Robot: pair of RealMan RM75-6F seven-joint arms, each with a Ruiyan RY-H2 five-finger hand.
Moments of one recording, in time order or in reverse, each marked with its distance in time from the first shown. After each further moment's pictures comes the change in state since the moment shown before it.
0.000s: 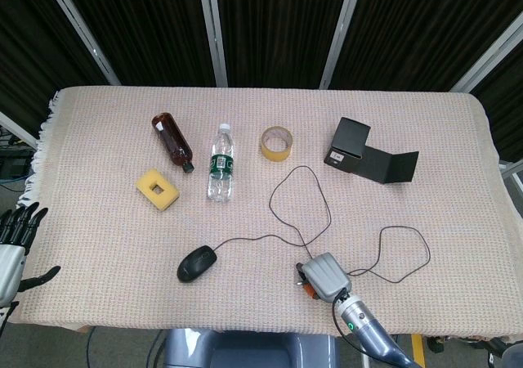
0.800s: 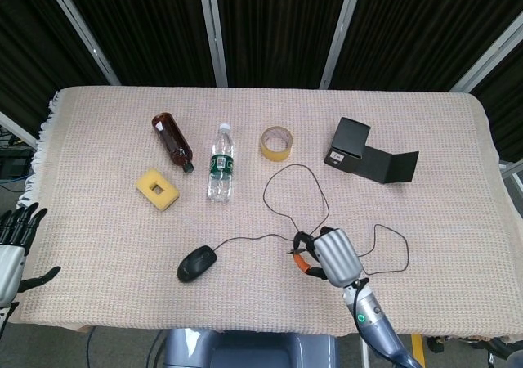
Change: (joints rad) left arm 0.004 0.000 -0.001 -0.006 -0.005 0.003 -0.003; right arm -0.044 -0.014 0.087 -0.002 -0.269 0.370 0.455
